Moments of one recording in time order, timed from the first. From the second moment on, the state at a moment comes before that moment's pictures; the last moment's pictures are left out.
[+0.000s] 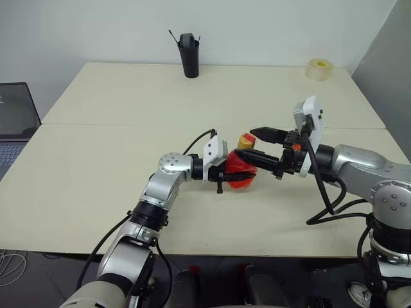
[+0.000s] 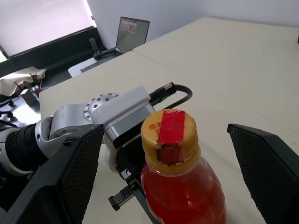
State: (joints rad) left arm -0.68 0.25 -0.23 0.35 -0.24 0.08 -1.21; right arm -0.59 -0.57 -0.11 -0.52 1.01 1.10 0.40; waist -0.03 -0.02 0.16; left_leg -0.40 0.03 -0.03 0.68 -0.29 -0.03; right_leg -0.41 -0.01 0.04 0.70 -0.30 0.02
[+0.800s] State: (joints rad) left arm -0.69 0.25 -0.25 0.34 -0.23 0.07 -1.22; right arm -0.63 -0.69 -0.05 -0.46 0.94 1.01 0.62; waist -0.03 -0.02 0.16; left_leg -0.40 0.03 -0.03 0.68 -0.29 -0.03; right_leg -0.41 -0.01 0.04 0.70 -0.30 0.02
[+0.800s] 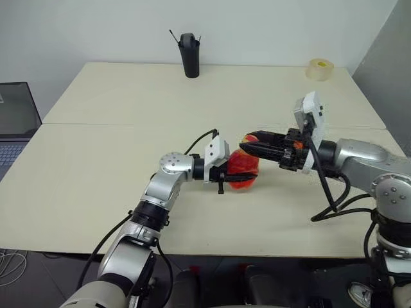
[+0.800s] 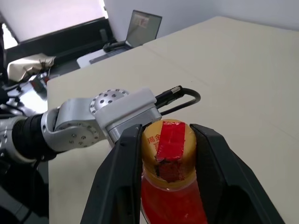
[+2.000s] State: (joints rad) left arm -0.63 0.32 -0.32 0.19 -0.30 0.28 -1.32; right arm -0.82 -0.82 0.17 -0.18 0.65 0.76 1.29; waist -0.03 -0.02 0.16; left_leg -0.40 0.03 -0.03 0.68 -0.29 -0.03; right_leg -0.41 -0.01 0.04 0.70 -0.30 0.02
